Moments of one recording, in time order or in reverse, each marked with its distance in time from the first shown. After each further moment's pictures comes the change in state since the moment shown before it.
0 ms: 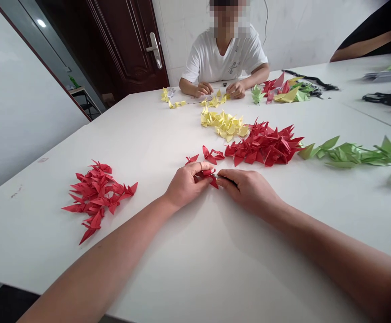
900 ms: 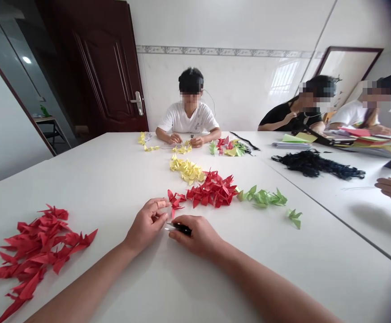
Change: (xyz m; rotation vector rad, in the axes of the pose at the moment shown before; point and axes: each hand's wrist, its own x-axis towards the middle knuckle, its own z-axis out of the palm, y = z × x) left_hand 0.002 0.000 -0.009 0.018 0.123 0.043; right_hand -0.004 -0.004 -0.001 0.211 -0.014 -0.188
